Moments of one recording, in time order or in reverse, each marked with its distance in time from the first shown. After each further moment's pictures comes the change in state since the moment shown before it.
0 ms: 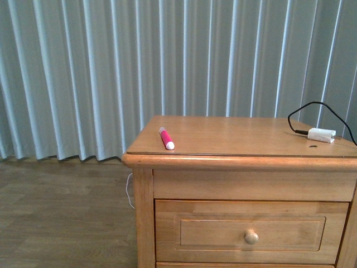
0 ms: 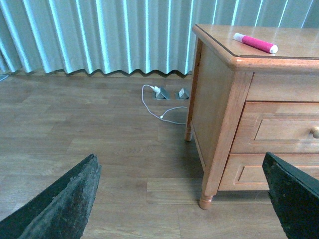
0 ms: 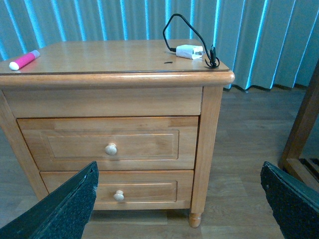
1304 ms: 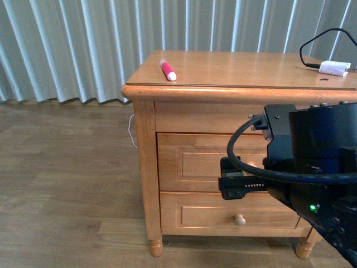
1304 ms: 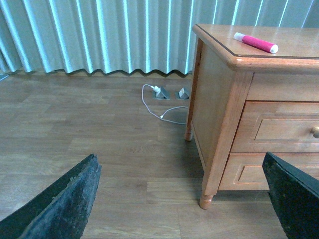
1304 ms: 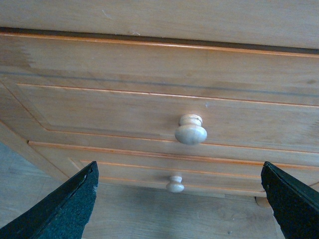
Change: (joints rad) left arm 0.000 0.000 0.000 0.000 0.000 0.000; right arm 0.352 1.794 0.849 0.494 0.240 0.094
